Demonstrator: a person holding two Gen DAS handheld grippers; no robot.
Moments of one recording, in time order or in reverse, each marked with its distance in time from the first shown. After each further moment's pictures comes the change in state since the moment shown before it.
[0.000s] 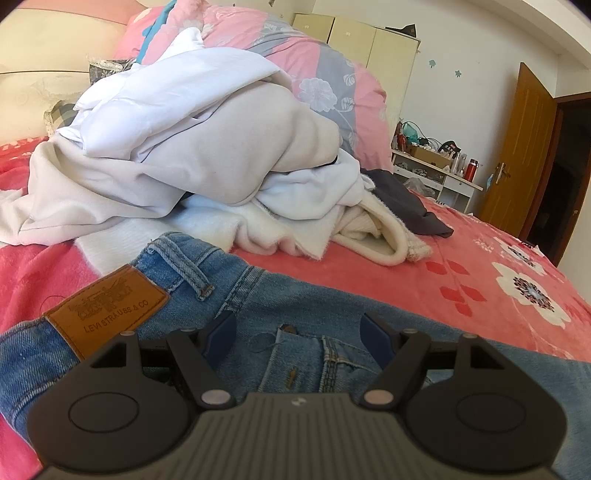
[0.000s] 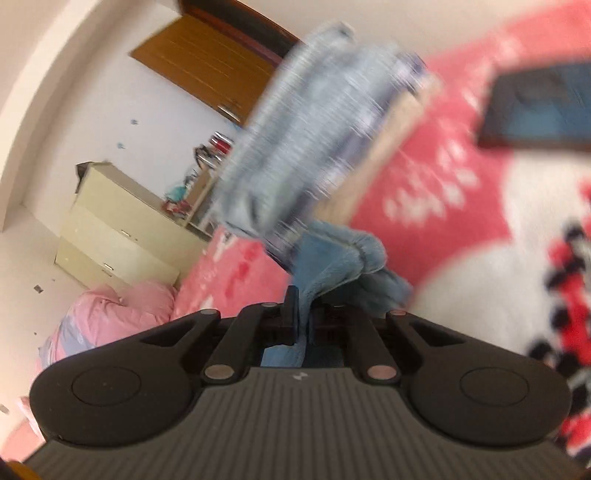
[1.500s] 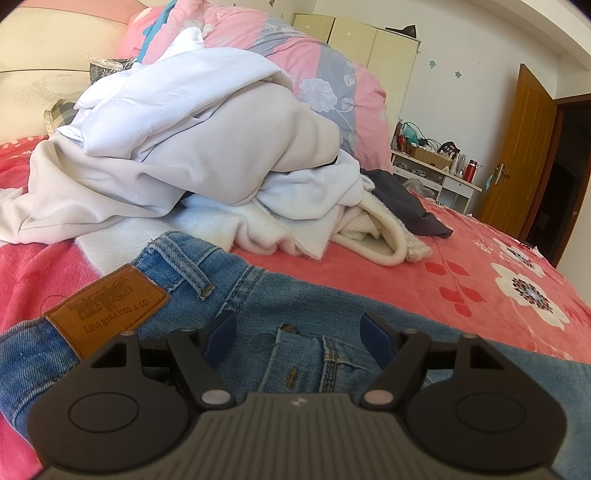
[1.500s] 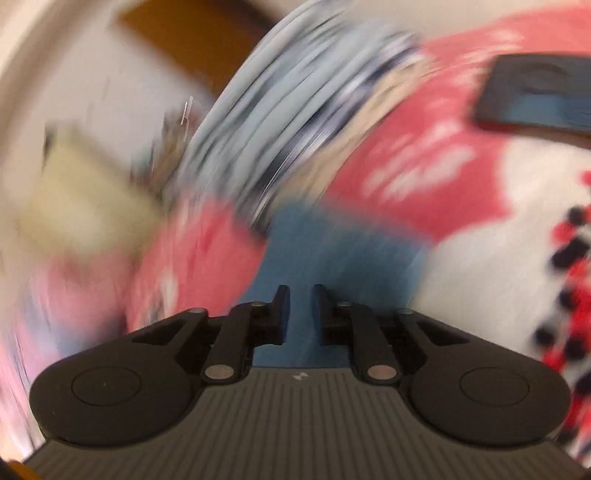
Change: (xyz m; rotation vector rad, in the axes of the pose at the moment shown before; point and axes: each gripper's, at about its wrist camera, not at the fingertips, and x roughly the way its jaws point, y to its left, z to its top) left arm -0.001 0.000 0.000 -0.003 0.000 -0.005; right arm 0.008 0.000 -0.009 0.047 -0.001 -0.152
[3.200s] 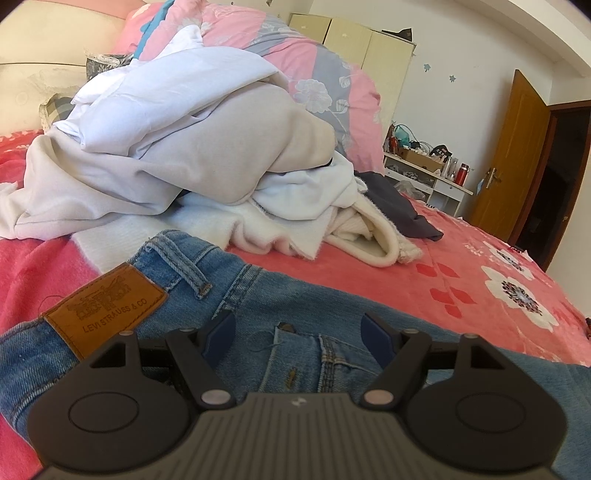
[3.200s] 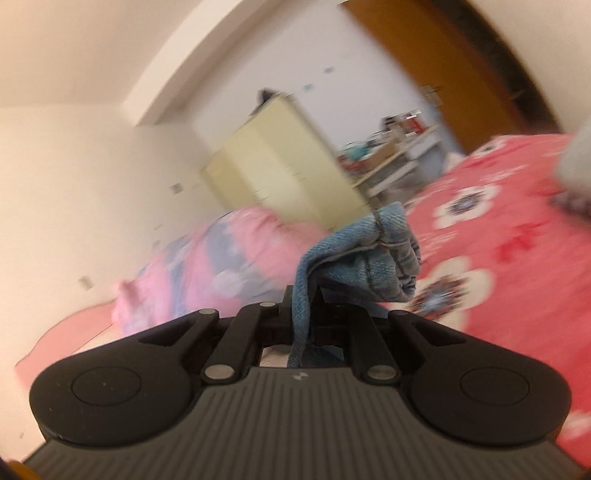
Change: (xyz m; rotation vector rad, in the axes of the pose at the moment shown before) left arm -0.005 0.006 0.001 -0.022 0.000 -0.041; right arm -0.065 0.301 -0.139 -0.433 0.088 0.612
